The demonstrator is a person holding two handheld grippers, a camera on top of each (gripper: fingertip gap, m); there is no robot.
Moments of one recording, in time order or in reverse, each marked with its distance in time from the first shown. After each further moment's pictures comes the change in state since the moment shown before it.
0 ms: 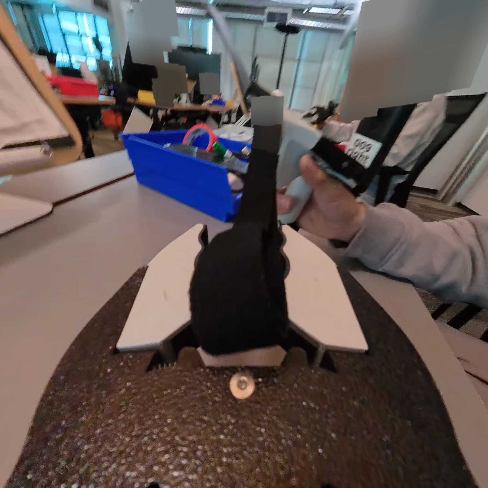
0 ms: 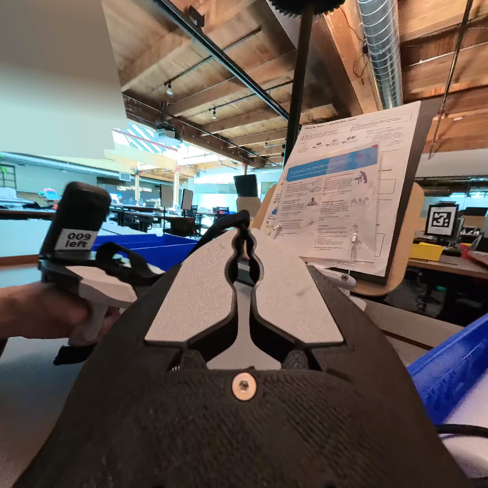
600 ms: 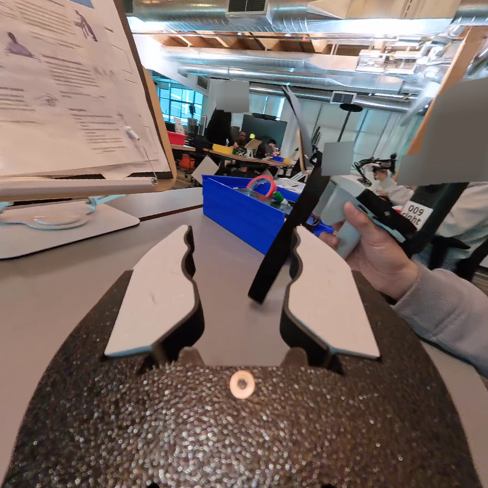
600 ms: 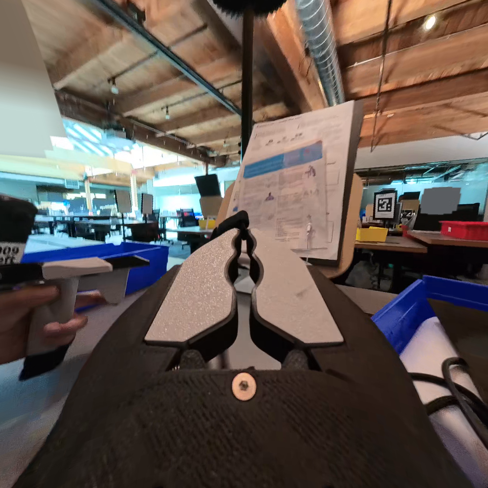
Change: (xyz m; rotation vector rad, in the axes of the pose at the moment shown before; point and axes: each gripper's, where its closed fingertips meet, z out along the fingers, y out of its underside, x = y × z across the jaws) left arm -0.044 -0.031 -0.027 0.215 -0.247 -0.061; right arm 0.034 -0.001 -0.010 -0.010 0.180 -0.001
